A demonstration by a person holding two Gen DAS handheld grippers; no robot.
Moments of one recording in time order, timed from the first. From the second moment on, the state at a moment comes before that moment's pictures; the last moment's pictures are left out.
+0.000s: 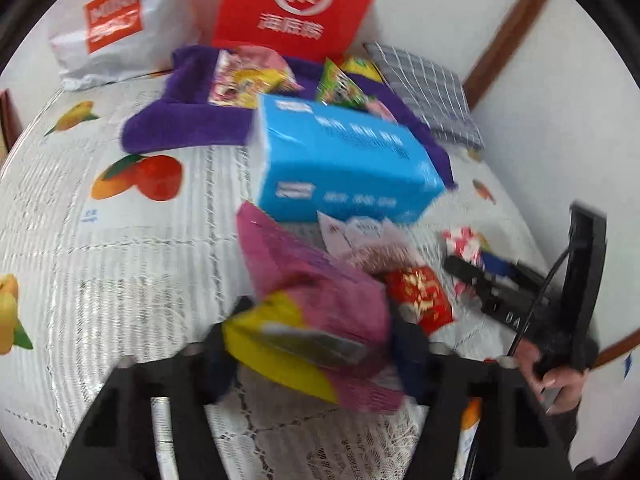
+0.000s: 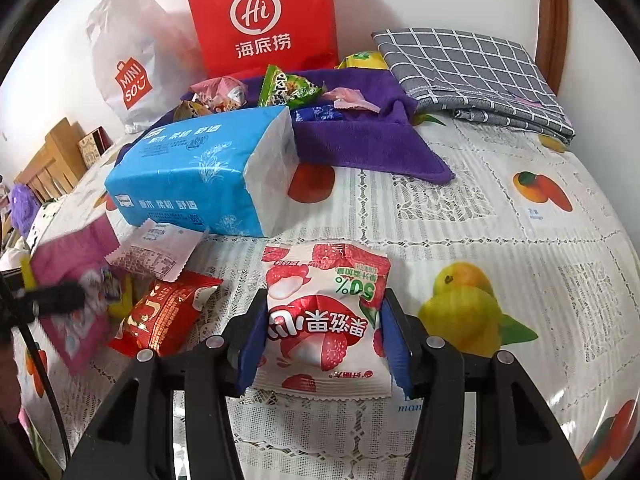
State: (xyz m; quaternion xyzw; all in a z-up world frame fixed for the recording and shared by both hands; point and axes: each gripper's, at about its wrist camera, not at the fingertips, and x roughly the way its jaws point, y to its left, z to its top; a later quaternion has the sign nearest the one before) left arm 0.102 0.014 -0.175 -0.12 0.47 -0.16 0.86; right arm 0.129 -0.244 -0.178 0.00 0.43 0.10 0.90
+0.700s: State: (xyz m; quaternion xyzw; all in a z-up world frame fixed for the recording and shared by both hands) left arm 0.095 0.058 -0.186 -0.12 0.38 -0.10 0.91; right arm 0.129 -0.236 -0.178 -0.03 0.43 0.09 0.90
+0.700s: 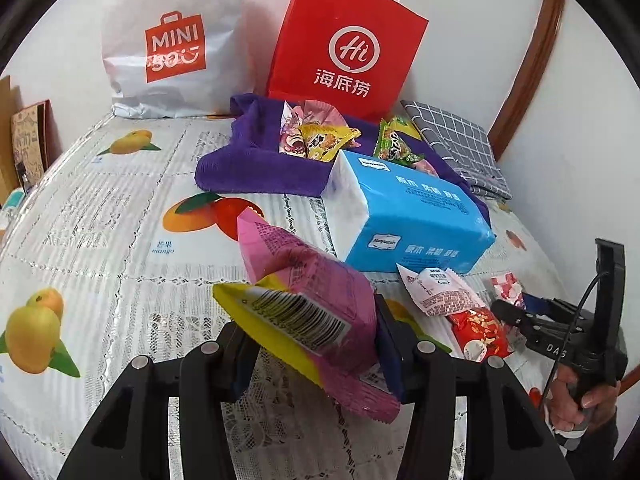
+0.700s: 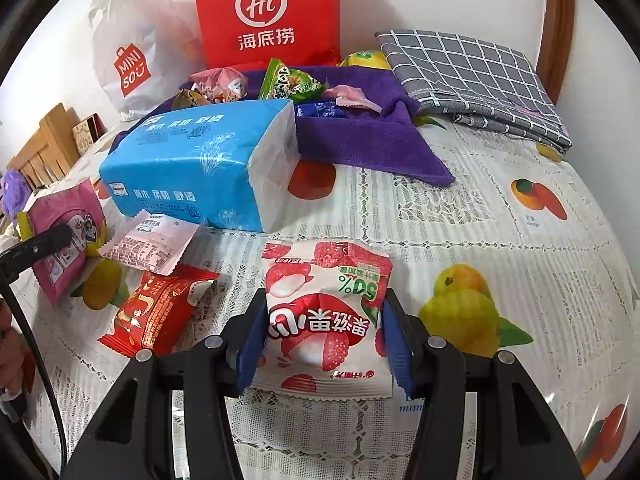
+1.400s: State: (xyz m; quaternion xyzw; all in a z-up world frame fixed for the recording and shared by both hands) left arm 0.086 0.073 -0.184 -0.16 0.35 -0.11 0.92; right arm 0.130 -0.239 -0.178 -0.02 0.43 0.09 0.90
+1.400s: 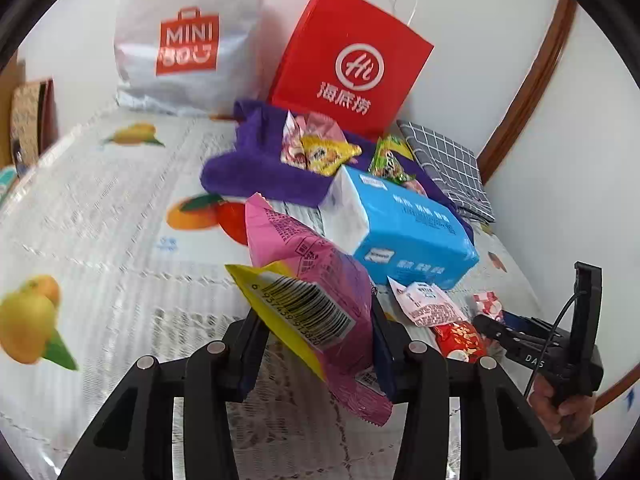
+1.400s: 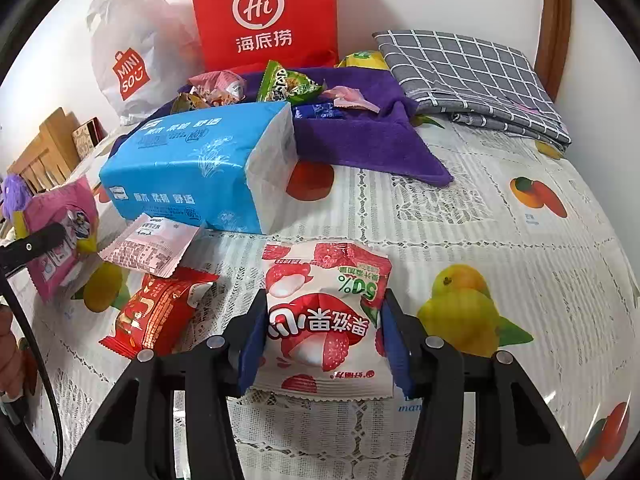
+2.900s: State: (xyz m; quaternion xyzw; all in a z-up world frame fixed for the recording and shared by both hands) left arm 0.194 0.069 -0.103 -0.16 0.30 -0.10 0.94; right arm 0.300 -0.240 -0.099 0.07 0.36 0.11 0.92
